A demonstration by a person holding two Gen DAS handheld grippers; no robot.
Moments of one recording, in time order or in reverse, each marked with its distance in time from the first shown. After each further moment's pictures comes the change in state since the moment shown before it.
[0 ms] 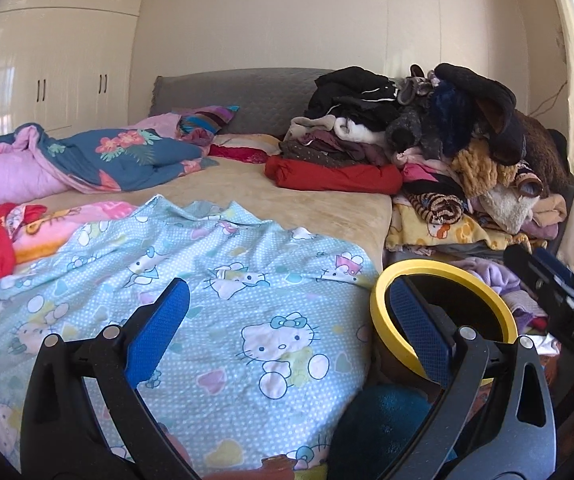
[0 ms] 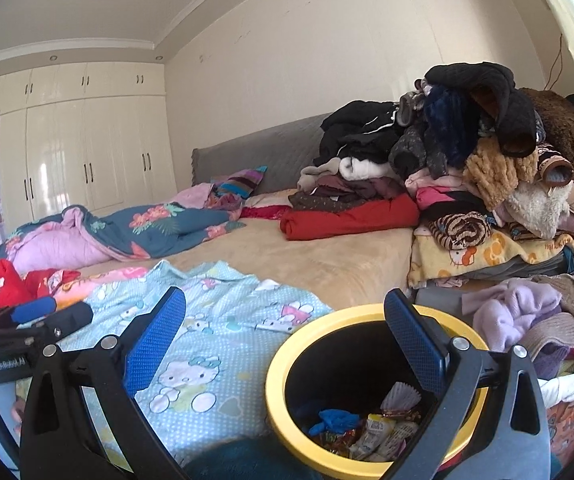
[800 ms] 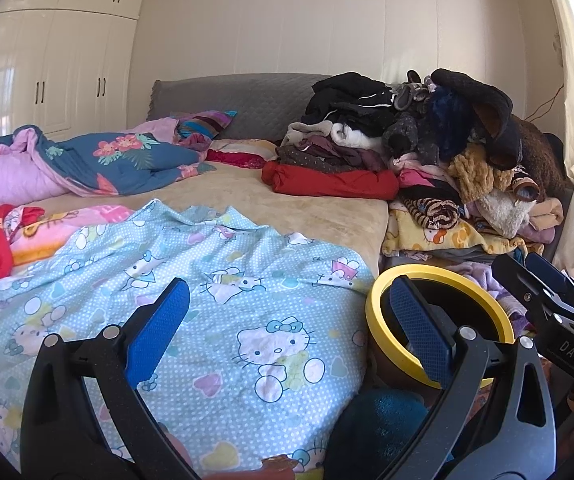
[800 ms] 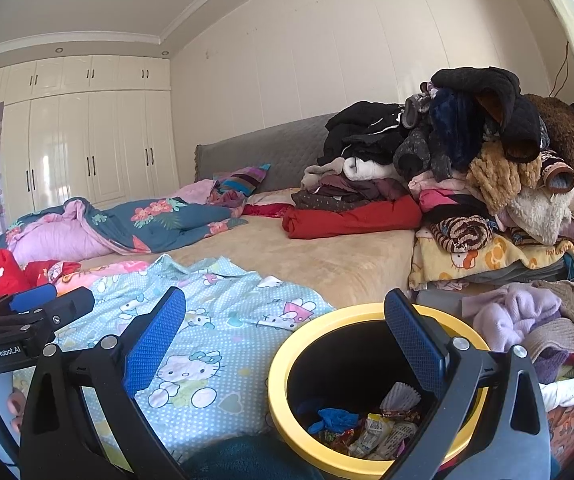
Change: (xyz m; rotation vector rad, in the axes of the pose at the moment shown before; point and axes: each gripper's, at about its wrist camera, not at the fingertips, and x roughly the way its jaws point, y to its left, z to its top) left arm -0.003 -0.002 0.000 -0.001 -0.016 -0.012; right arm 0.002 0.004 -0.003 -0.010 0.000 0.005
